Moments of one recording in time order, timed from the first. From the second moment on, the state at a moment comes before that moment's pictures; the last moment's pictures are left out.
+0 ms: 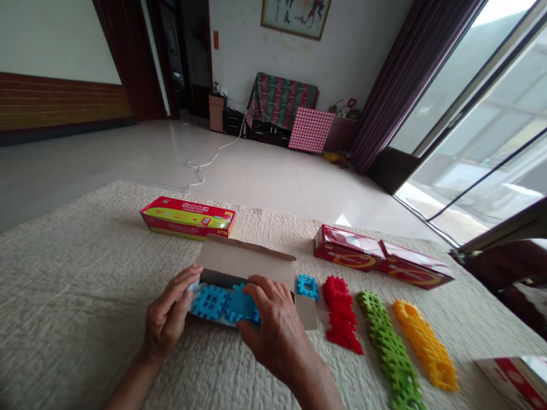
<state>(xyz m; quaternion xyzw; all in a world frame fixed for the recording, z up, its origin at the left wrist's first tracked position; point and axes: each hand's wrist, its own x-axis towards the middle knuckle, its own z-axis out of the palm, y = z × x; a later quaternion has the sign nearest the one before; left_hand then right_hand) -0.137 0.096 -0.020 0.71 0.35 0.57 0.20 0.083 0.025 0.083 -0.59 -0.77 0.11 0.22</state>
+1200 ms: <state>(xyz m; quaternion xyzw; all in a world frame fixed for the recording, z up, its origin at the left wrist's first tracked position) -0.136 0.097 -0.021 0.73 0.34 0.57 0.17 0.221 0.026 0.059 -0.72 -0.67 -0.02 0.14</state>
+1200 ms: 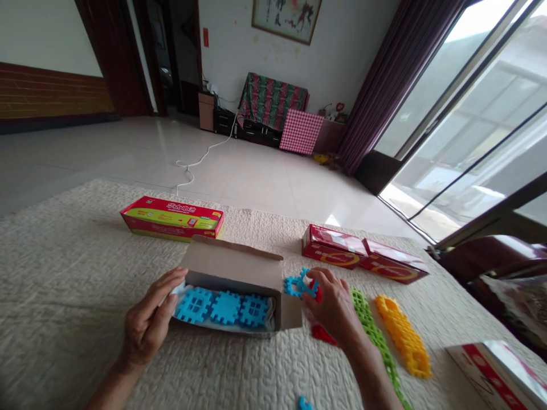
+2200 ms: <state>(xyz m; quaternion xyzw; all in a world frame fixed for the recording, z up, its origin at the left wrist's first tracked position) -0.137 0.097 -0.023 0.73 0.35 0.56 0.17 0.120 -0.004 0.080 -0.64 -0.73 0.06 0.23</state>
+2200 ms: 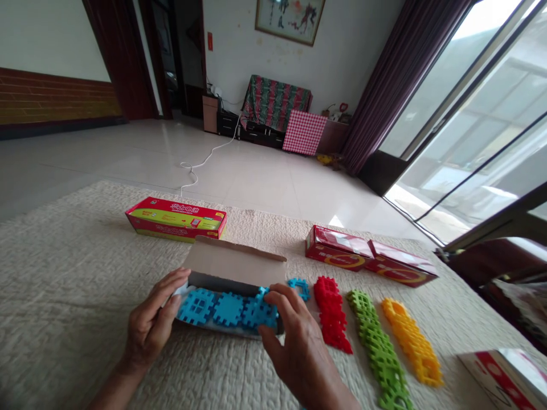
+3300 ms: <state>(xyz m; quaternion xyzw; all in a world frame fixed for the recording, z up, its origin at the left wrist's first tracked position) -0.138 0.098 -0.027 0.73 0.35 0.56 0.17 0.208 0.053 0.045 -0.68 -0.73 0.02 0.05</state>
